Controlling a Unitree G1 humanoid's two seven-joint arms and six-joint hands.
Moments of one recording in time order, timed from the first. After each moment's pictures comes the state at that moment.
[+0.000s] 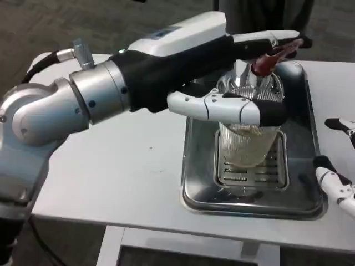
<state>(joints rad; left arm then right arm) -0.90 0.59 -0.15 -0.08 0.12 -0.21 -0.74 0.08 -0.25 -0.12 -0.95 -0.78 0.53 0.50</state>
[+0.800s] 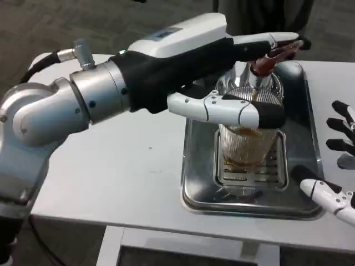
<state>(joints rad) -0.91 0.59 -0.15 -0.06 0.12 -0.23 -0.74 0.16 -0.21 -0.19 -0.89 -0.42 0.37 0.33</state>
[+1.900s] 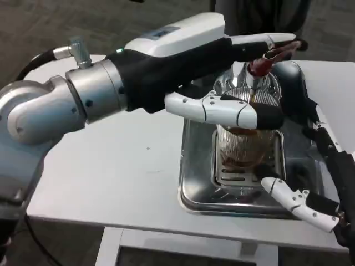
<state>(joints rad) -0.90 0.62 -0.15 -0.10 0.12 -0.19 -0.75 0.12 -0.14 0.04 -0.70 -0.48 0.23 0.07</state>
